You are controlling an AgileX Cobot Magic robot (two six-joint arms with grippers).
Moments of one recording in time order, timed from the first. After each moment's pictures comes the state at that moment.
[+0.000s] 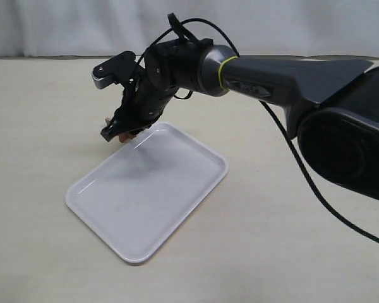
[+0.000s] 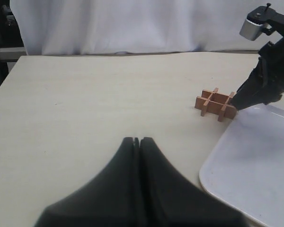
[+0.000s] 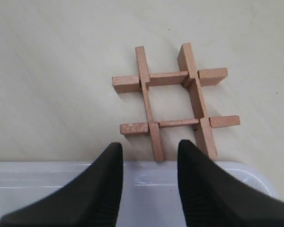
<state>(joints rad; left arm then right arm) -0.12 0.00 0.00 0.12 0.36 -0.13 0.37 2.39 -1.95 0.11 0.69 -0.22</state>
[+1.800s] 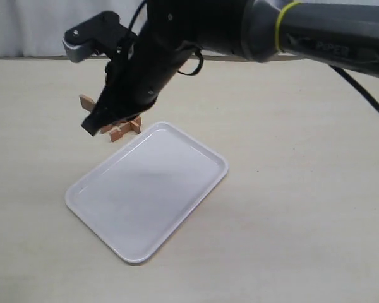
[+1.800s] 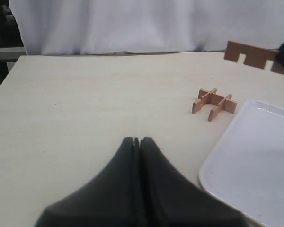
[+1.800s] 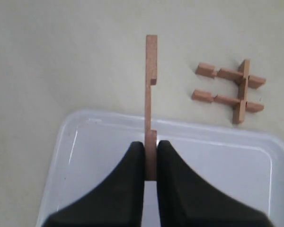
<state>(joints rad) -0.12 0.00 0.00 0.12 0.36 -0.13 0.44 2.05 -1.74 0.22 0.79 -0.35</state>
